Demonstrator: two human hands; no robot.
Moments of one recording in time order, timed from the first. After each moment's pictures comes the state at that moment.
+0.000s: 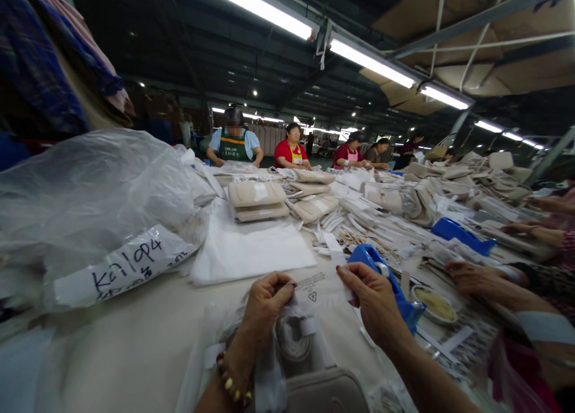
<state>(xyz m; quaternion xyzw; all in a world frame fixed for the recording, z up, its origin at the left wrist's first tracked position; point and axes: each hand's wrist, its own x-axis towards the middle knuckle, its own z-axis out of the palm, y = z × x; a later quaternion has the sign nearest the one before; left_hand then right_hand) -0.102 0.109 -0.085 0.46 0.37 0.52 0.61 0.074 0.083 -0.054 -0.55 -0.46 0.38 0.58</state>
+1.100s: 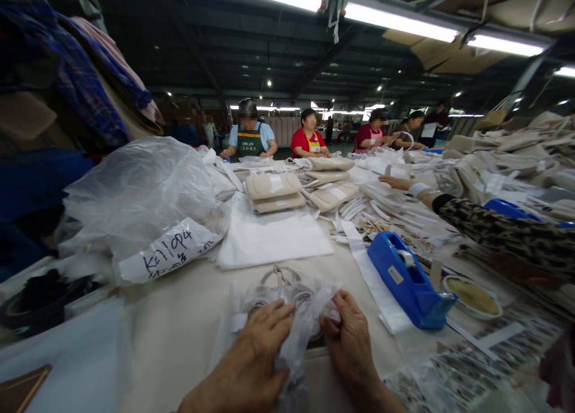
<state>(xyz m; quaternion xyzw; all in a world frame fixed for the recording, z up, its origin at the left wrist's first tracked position) -0.151 0.041 -0.082 0.83 0.45 0.19 0.27 0.016 0.054 -0.121 -0.40 -0.19 0.59 0.67</state>
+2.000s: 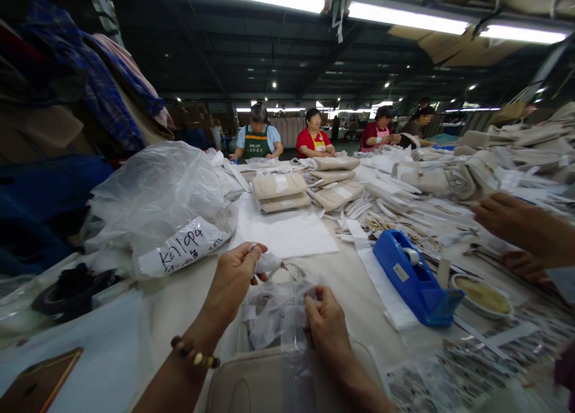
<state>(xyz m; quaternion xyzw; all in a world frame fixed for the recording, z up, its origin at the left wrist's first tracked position) -0.158 0.082 -0.023 0.53 0.58 0.50 0.37 -0.005 0.056 -0.130 -0.58 -0.49 0.43 0.48</state>
